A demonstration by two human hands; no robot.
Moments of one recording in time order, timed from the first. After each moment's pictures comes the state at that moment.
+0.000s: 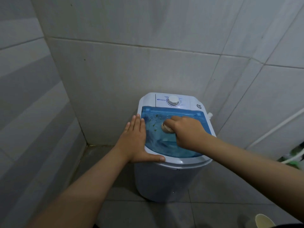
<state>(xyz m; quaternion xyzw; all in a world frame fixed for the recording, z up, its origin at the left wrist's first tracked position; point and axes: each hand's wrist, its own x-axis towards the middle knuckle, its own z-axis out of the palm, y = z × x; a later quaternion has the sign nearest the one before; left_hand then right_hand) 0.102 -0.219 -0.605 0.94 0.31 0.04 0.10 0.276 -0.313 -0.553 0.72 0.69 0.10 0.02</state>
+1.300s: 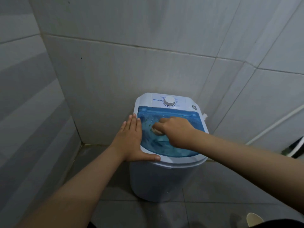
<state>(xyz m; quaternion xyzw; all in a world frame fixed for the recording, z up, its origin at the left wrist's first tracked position) 0.102 -0.220 -0.604 0.94 0.31 0.04 0.09 0.262 -0.307 -0.536 0.67 0.74 0.08 0.10</state>
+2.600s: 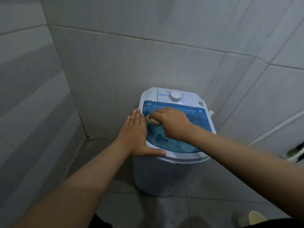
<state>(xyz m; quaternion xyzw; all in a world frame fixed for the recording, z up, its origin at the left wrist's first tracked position) 0.102 -0.222 -0.605 0.94 0.33 0.04 0.08 0.254 -0.282 -0.554 0.67 0.74 0.07 -0.01</state>
